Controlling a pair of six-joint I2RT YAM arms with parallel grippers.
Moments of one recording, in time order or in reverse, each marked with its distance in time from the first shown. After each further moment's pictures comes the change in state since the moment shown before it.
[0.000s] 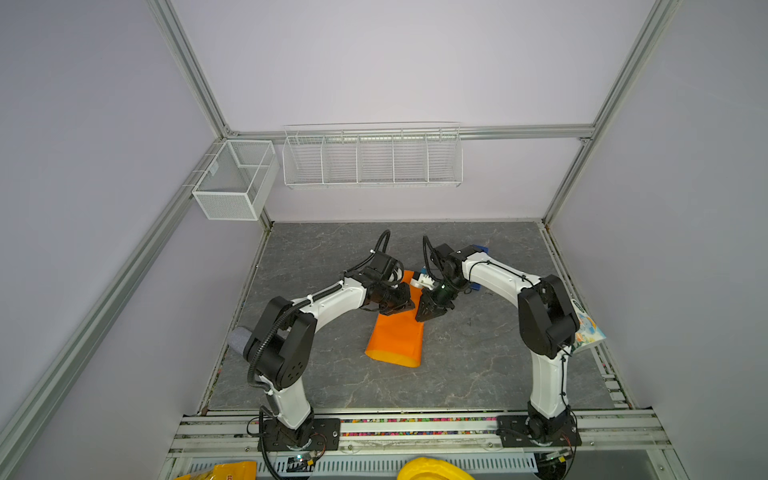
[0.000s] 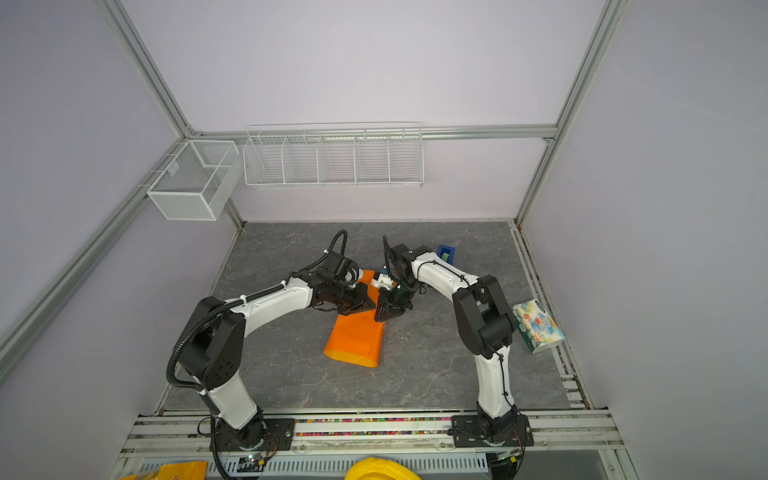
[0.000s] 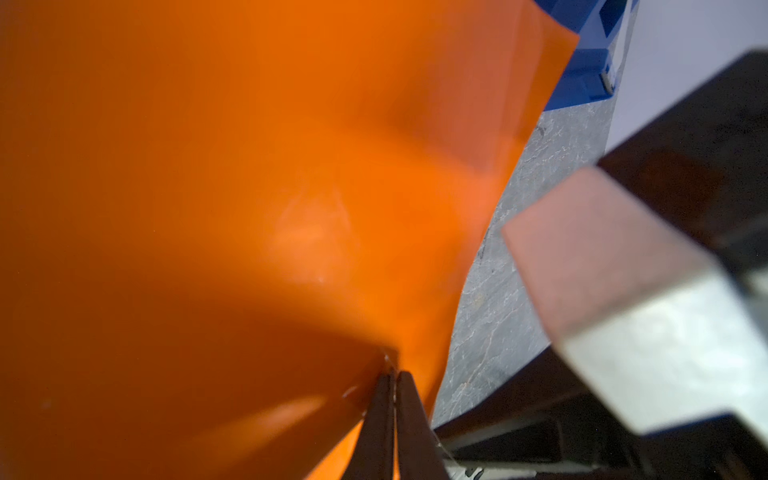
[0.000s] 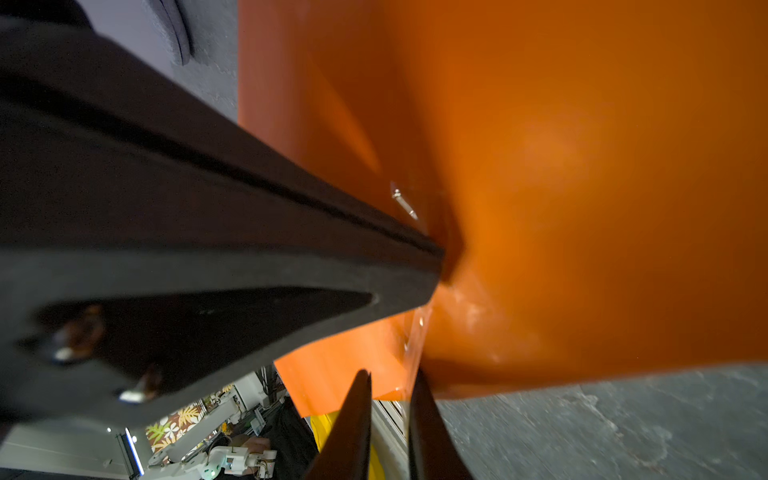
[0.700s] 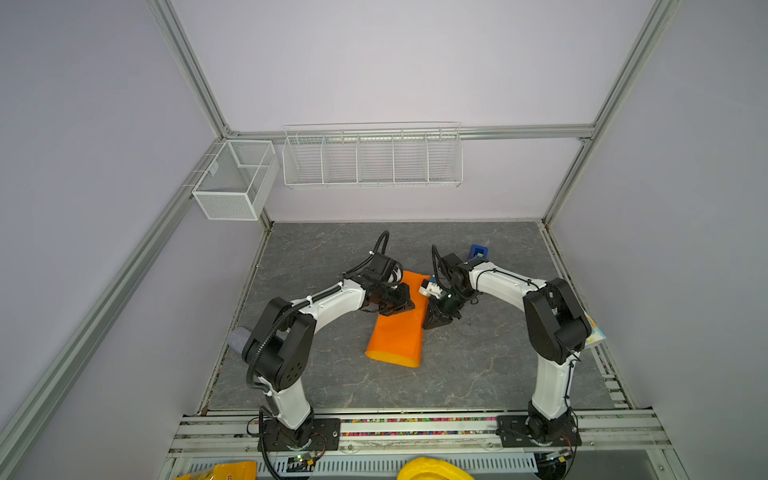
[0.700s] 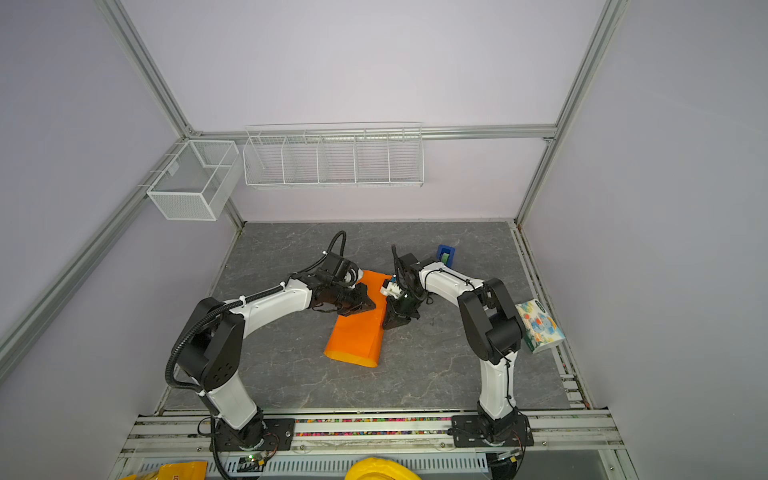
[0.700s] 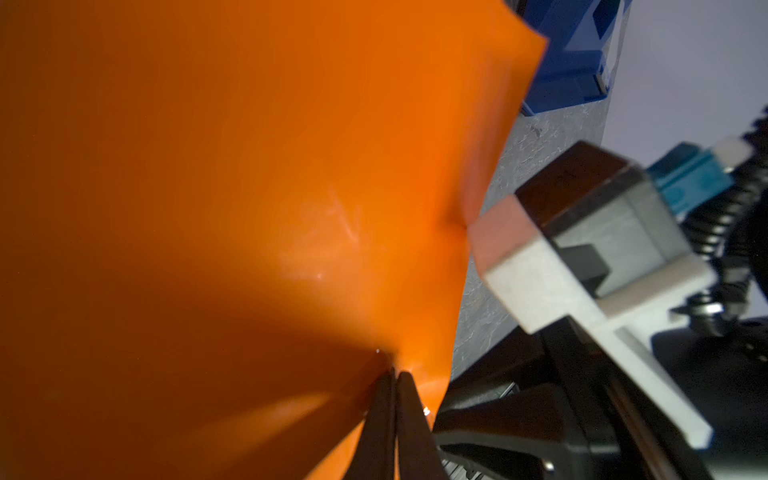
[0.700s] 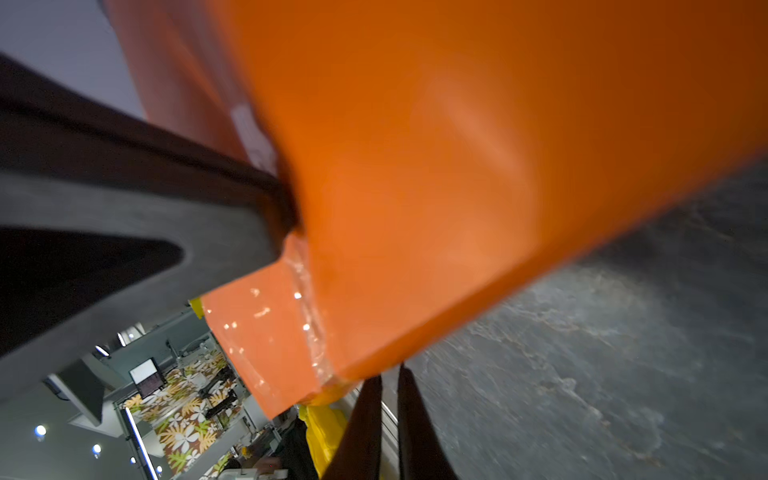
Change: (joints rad) left arm 0.000 -0.009 -0.021 0.024 0.003 0.000; right arm -0.022 -0.056 -0.193 0.138 0.036 0.094
